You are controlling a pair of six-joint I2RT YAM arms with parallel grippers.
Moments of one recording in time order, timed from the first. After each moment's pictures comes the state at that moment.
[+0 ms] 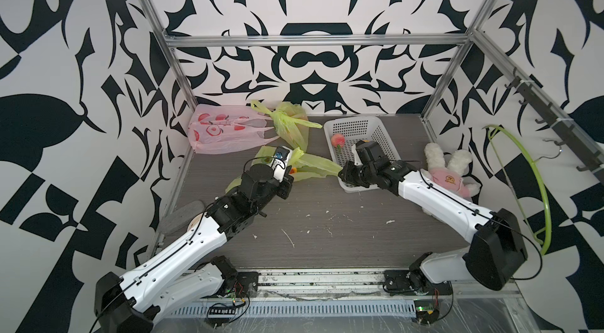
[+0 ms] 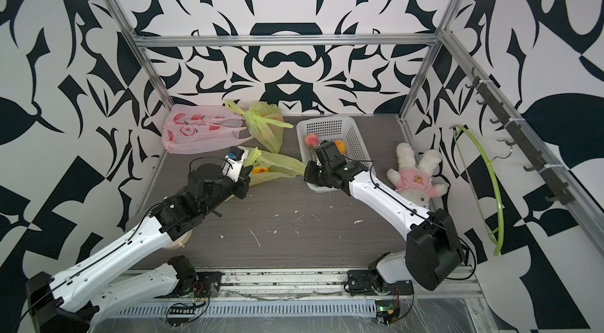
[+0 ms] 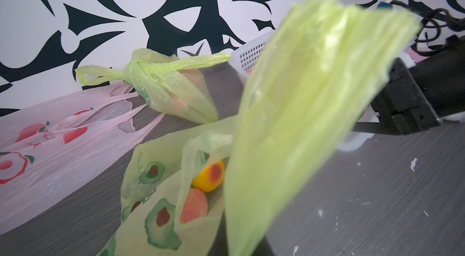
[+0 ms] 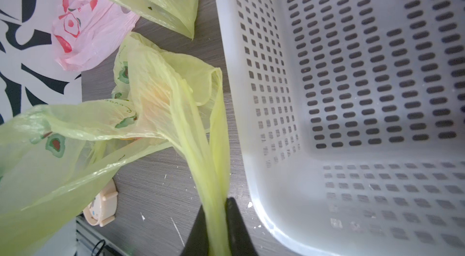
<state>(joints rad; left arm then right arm) -0.78 0.93 0.82 -0.27 -0.22 -0.04 0.56 1.40 1.08 -0.54 -0.16 0.76</state>
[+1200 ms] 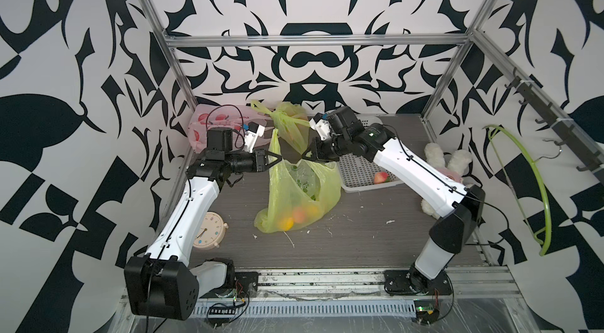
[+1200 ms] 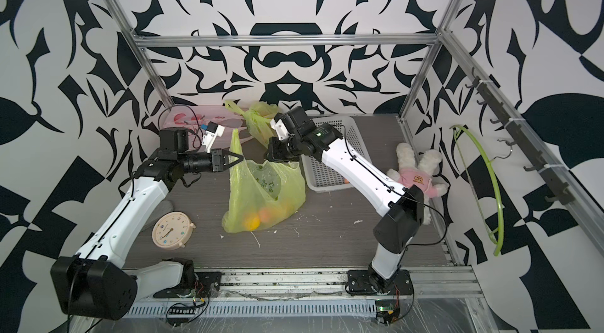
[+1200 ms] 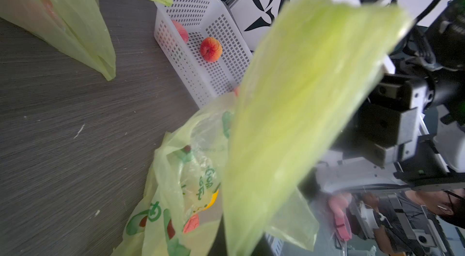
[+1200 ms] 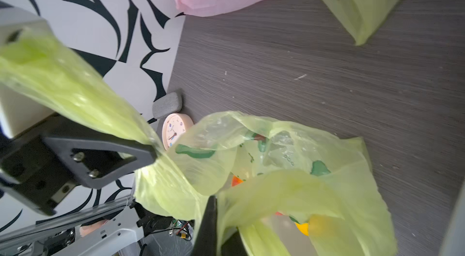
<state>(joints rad) -0.14 1.23 1.10 -0.54 0.97 -0.28 0.73 1.75 1.84 -0.84 -0.44 0.60</state>
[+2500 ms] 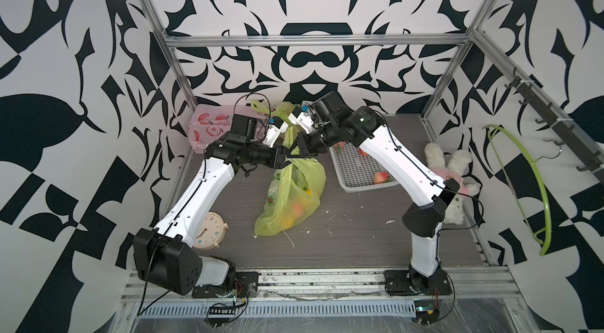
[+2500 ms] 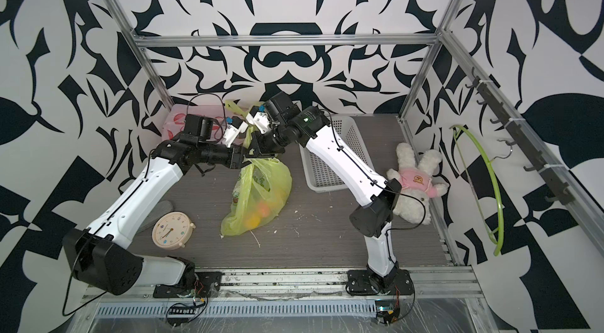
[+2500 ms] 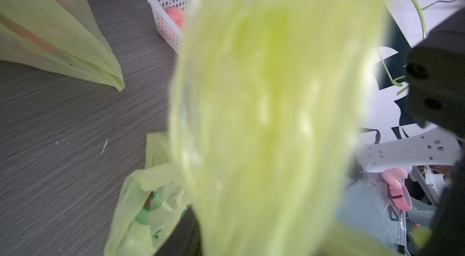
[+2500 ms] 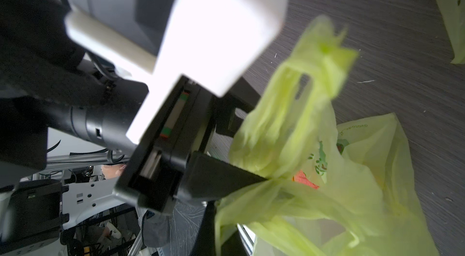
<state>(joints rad) -0.35 1.38 1.34 -0.77 0.71 -0.05 0.77 1.95 2.28 -1.16 -0.57 0.47</state>
